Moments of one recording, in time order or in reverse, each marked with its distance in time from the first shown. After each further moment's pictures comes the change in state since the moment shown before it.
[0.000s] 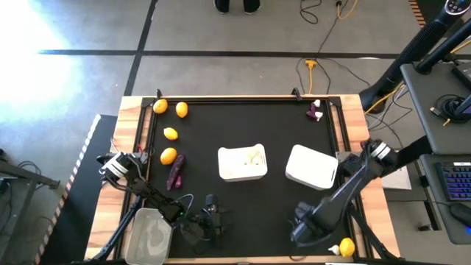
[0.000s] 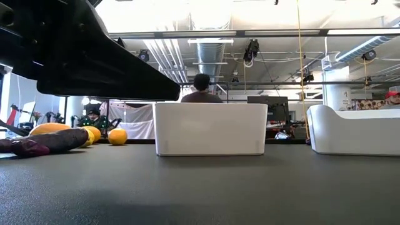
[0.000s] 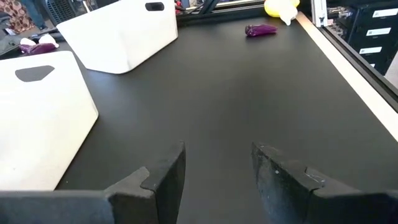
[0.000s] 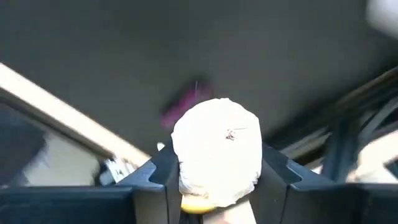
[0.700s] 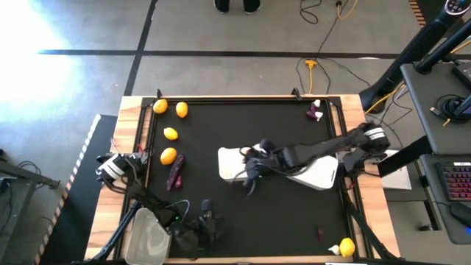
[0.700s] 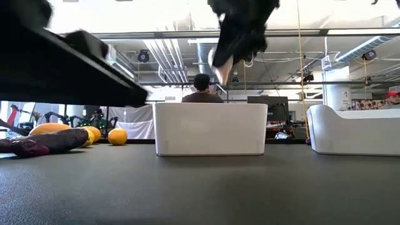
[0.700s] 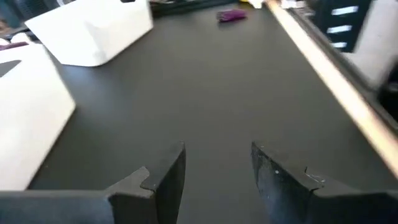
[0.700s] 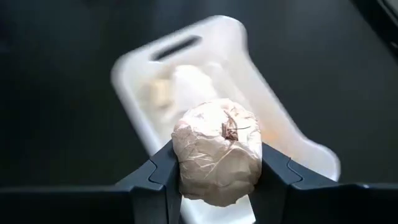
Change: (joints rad) left arm -0.081 -0.016 -0.003 -0.083 0.002 -0.023; right arm -0.569 -0.022 0.065 0.590 0.677 -0.915
